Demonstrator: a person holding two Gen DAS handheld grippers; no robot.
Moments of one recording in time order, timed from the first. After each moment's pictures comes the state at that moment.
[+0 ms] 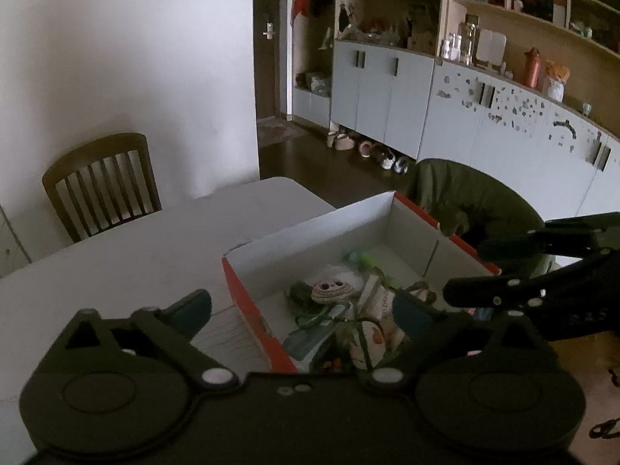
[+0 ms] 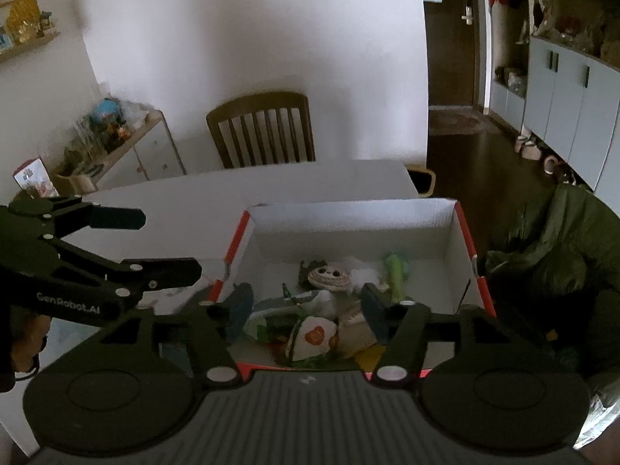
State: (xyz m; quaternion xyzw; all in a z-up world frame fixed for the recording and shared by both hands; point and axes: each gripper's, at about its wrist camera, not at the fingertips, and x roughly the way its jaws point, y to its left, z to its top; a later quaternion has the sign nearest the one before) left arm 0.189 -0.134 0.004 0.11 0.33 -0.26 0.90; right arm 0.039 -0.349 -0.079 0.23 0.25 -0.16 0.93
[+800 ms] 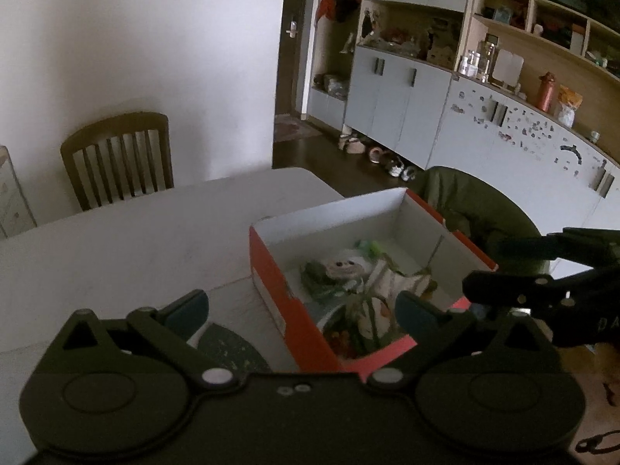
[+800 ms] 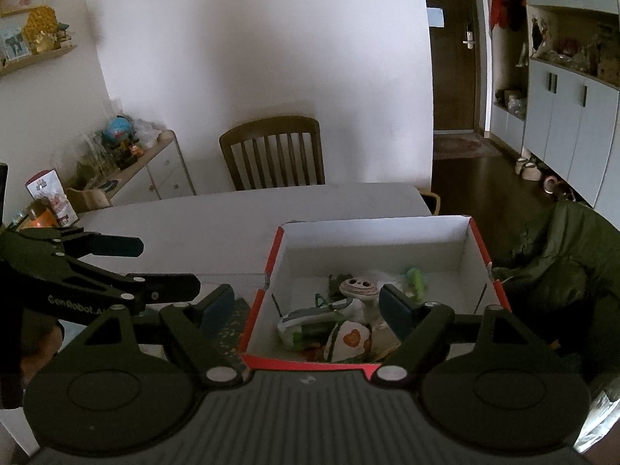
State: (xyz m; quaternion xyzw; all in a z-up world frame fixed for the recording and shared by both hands) left arm 0.169 -0.091 0.002 0.06 0.35 -0.24 0.90; right arm 0.031 -0.304 -0.063 0.22 0.22 -0.17 0.94
